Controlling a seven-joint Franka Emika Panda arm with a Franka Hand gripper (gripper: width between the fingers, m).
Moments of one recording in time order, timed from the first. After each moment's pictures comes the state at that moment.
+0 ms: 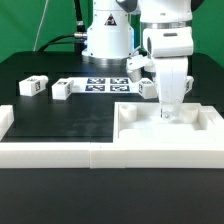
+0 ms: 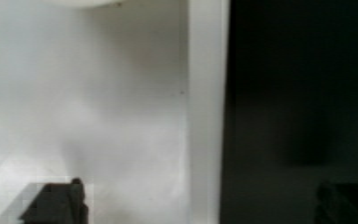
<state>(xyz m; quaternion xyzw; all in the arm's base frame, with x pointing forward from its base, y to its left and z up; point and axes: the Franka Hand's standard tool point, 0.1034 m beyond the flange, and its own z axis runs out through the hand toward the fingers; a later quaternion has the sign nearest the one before) 0.501 0.083 0.011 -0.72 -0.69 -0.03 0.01</state>
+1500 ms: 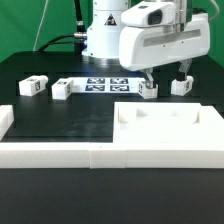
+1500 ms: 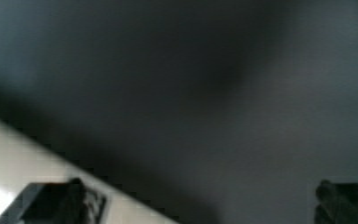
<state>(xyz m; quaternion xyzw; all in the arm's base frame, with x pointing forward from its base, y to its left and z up) 0.442 0.098 0.048 -0.98 -0.21 -0.02 0.03</state>
